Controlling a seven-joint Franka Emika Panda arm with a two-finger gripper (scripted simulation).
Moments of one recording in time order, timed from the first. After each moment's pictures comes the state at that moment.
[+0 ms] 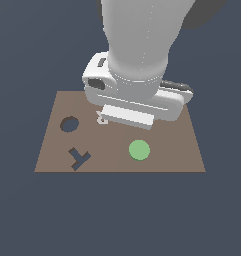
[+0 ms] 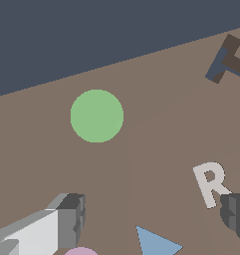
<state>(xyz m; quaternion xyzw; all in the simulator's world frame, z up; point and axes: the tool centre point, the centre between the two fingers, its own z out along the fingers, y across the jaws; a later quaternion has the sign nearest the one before) 0.022 0.028 0.117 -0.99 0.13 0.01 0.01</state>
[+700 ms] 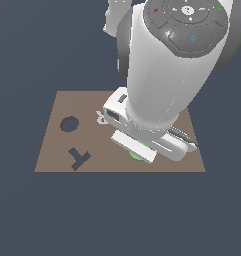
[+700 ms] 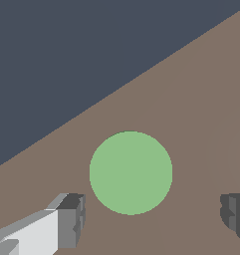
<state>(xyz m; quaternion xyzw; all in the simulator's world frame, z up) 0.072 0.054 0.064 -0.96 0.28 0.00 0.00</state>
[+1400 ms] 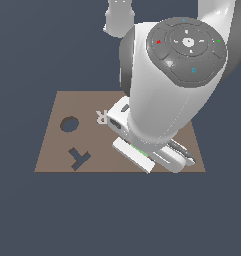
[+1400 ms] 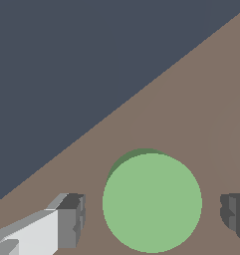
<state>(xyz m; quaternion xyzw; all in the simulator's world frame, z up) 0.089 0.057 0.050 -0.95 0.33 0.00 0.00</state>
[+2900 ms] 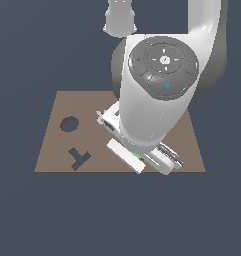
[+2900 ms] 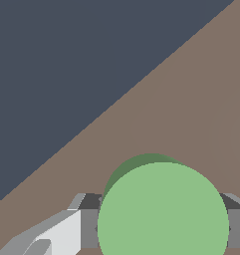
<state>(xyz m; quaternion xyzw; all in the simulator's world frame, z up) 0.088 0.043 0.033 -0.94 0.35 0.00 0.00</state>
